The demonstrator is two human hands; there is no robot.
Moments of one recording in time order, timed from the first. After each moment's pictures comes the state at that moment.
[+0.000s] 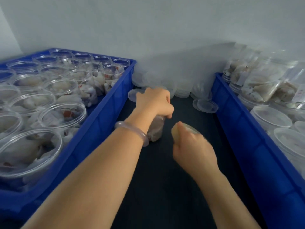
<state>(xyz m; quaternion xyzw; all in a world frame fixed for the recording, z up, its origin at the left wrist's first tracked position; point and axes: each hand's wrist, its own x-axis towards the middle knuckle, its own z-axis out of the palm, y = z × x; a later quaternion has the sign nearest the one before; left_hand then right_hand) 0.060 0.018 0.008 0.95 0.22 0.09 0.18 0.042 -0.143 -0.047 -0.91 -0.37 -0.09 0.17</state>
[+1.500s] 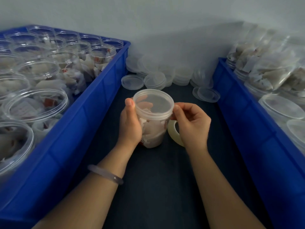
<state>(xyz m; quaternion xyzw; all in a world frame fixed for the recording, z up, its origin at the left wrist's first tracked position) 0.024 0.011 -0.101 0.62 0.17 0.42 0.65 0.092 -0.108 -0.082 -0.64 -0.27 -0.01 0.72</state>
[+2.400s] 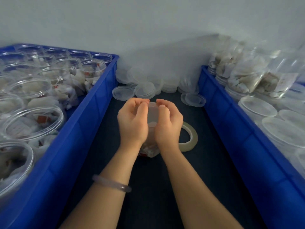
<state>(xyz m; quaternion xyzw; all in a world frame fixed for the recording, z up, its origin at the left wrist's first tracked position) 0.024 -0.010 -0.056 0.65 0.14 0.46 0.59 0.060 -0.074 -0.059 -0.68 -0.19 -0.05 0.71</state>
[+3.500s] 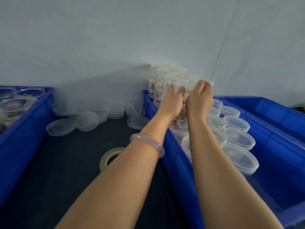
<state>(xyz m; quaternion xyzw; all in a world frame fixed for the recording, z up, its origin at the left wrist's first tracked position) 0.185 -0.175 0.060 0.72 -0.03 0.12 0.68 0.211 -0.241 0.065 -0.73 0.02 -0.31 0.60</state>
